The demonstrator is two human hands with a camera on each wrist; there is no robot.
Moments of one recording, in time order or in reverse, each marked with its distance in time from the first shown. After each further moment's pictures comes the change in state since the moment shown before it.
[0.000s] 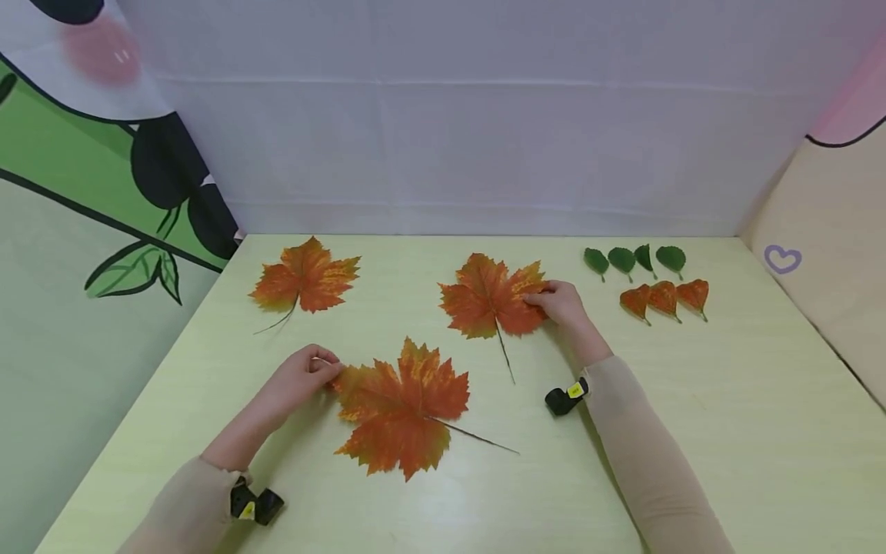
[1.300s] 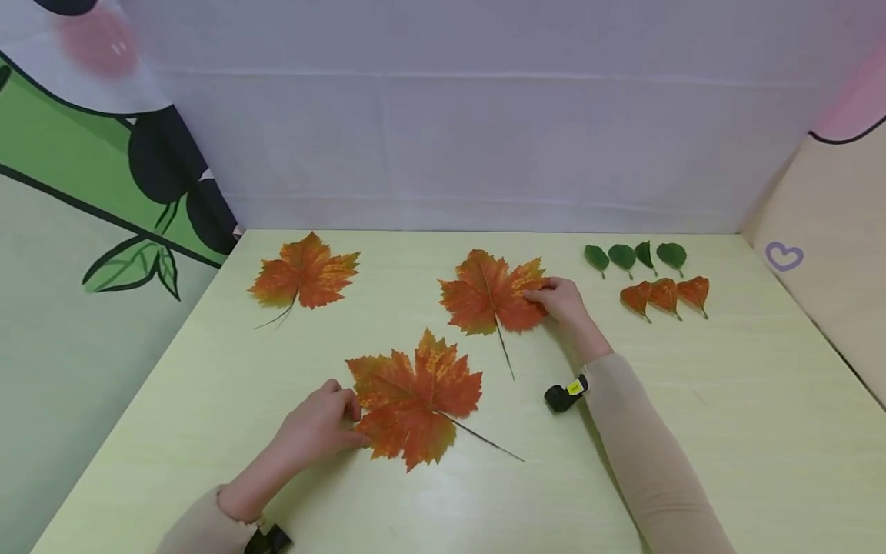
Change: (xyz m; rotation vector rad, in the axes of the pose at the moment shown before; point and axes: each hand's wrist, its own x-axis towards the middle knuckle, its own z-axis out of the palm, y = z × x) left_hand -0.045 0.024 0.046 0.523 -0.010 0.096; right_hand 0.000 -0.001 -0.001 0.066 -0.004 0.014
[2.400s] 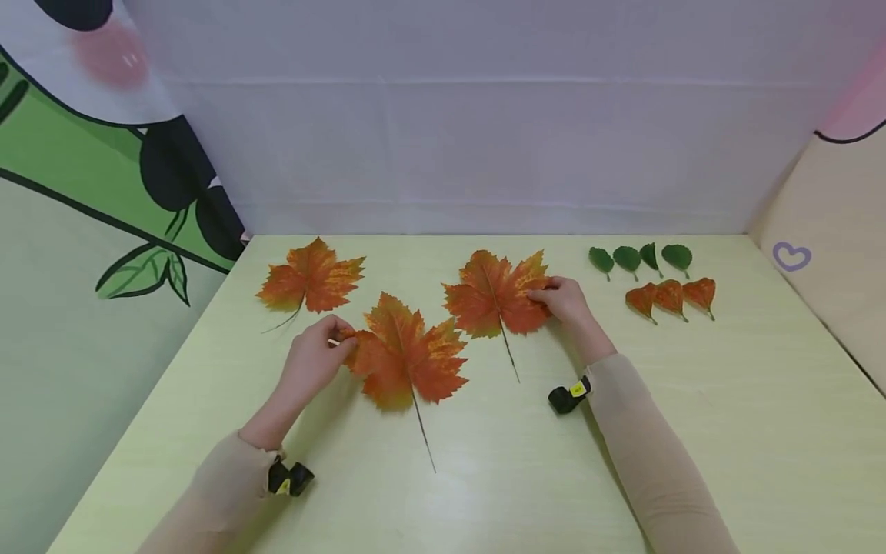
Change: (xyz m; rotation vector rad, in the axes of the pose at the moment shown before) left_hand 0.055 -0.012 -0.042 -0.333 0.334 -0.024; right_hand 0.000 -0.004 0.000 -0.009 -0.010 -0.030
